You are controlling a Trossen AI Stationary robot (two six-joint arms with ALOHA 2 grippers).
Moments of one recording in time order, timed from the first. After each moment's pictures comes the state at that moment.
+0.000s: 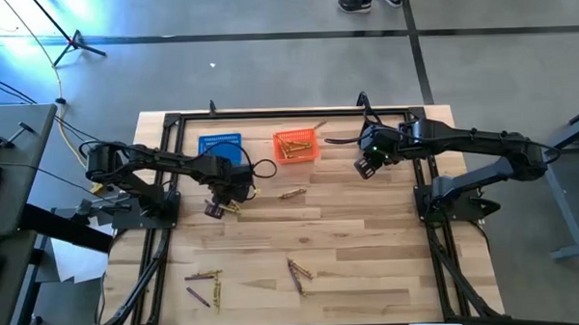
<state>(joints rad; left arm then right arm) 0.16 1.52 0.77 -0.79 -0.04 0.51 -0.20 1.19 1.13 -1.14 0.28 0.67</state>
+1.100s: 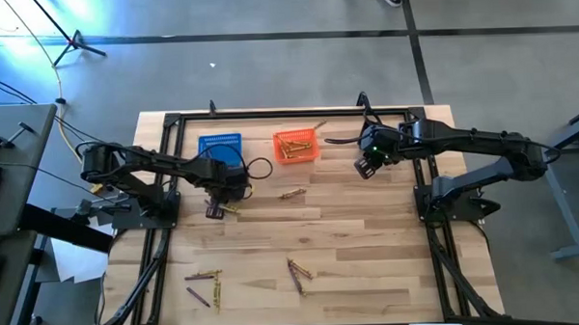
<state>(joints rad) 0.16 1.52 0.66 -0.69 -0.08 0.32 -0.20 1.19 1.13 -1.14 0.28 0.67</state>
